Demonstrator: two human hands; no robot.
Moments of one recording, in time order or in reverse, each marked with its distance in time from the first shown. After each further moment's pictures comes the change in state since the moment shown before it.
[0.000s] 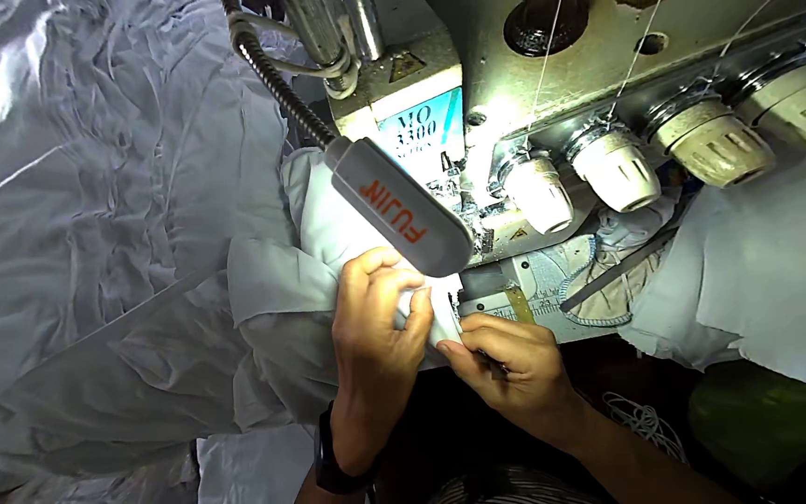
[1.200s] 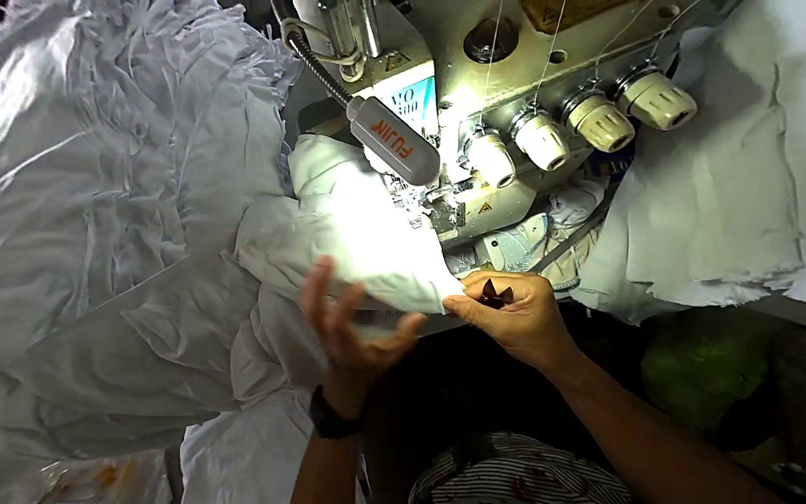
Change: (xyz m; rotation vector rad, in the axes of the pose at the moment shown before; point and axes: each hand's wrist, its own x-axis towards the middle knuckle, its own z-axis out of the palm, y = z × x) left_hand -0.051 -0.045 -0.009 0.000 0.195 0.273; right_hand 0.002 -0.013 -0.025 0.221 0.012 0.290
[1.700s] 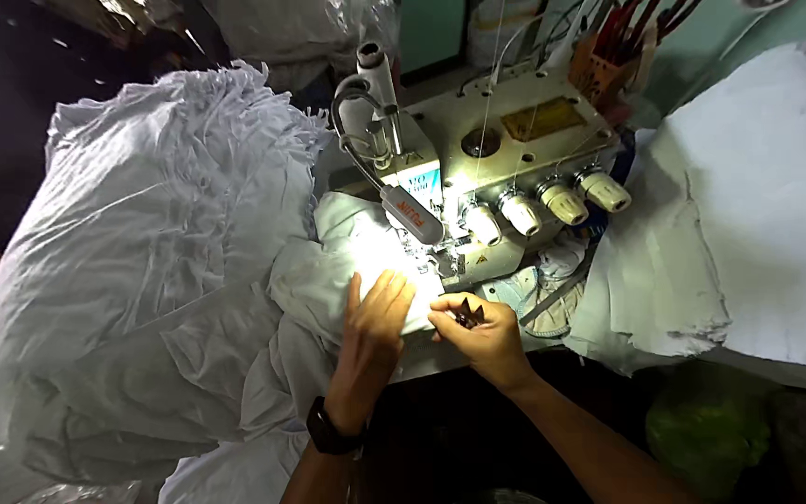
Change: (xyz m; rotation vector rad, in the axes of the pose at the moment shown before) left_hand 0.045 0.006 0.010 0.129 -0.357 0.022; right_hand 0.022 0.005 0.027 0.003 0.097 -0.058
